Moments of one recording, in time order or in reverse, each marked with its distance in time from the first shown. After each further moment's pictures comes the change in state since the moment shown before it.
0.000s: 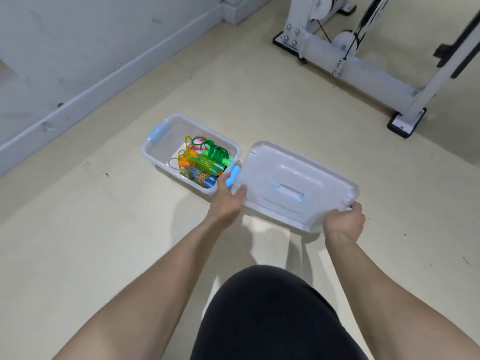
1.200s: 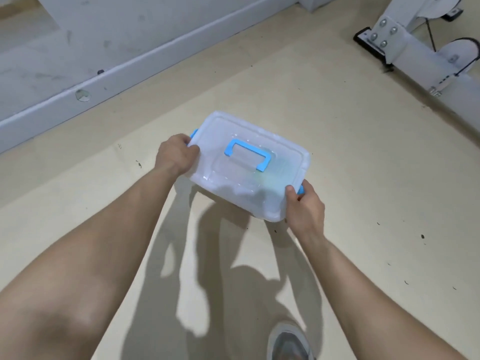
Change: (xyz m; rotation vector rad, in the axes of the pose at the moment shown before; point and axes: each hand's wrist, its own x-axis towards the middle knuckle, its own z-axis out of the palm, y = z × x) left_hand 0.192 -0.050 -0.244 0.348 0.446 0.002; right_hand -0.096 -0.107 0.216 -0.058 -0.540 -0.472
